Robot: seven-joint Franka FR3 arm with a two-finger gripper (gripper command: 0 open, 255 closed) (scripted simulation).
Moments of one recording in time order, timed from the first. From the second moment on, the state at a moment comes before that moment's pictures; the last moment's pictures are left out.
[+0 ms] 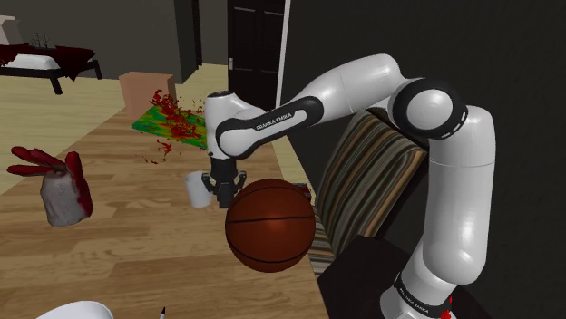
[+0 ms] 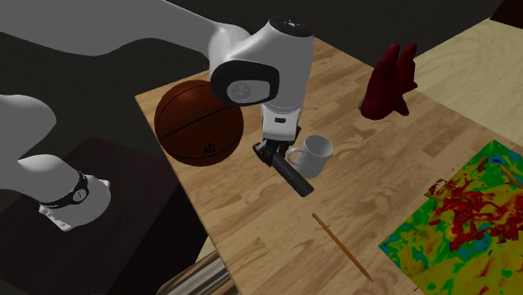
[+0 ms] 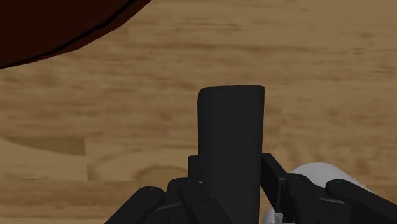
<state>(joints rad) 0.04 0.35 0.42 -1.78 -0.17 2.08 1.09</state>
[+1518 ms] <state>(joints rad) 0.07 0.29 0.45 -1.59 -0.14 1.82 1.11</state>
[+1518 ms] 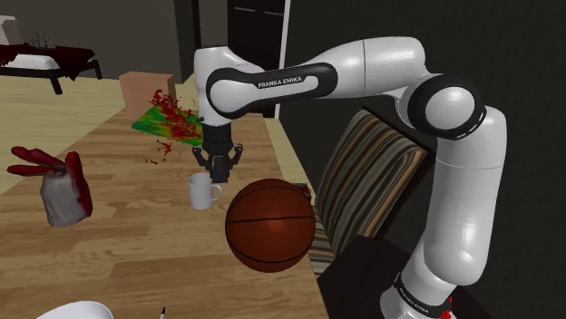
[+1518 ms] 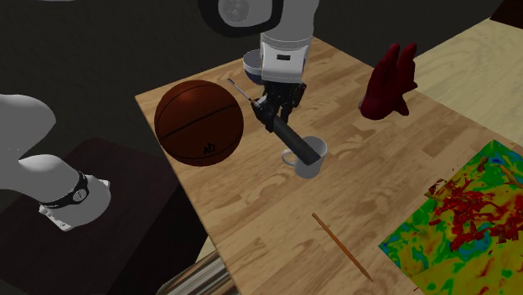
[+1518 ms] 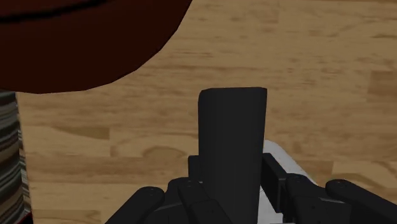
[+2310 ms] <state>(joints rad) 0.28 0.41 0.51 -1.44 -0.21 1.77 1.38</state>
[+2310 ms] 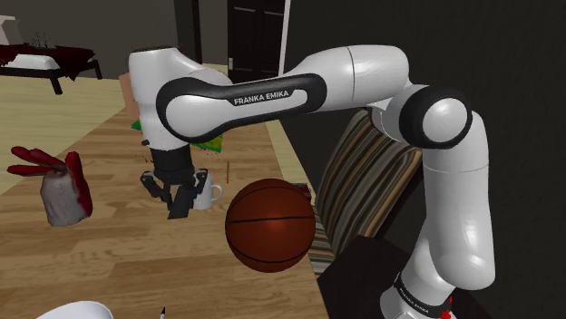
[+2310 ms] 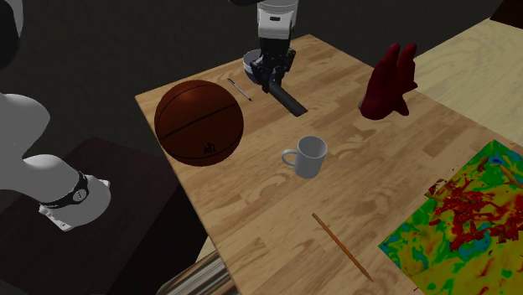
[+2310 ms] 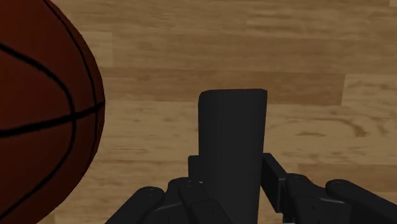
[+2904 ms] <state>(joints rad) 0.41 0.53 0.52 -1.30 -0.26 1.74 1.49</state>
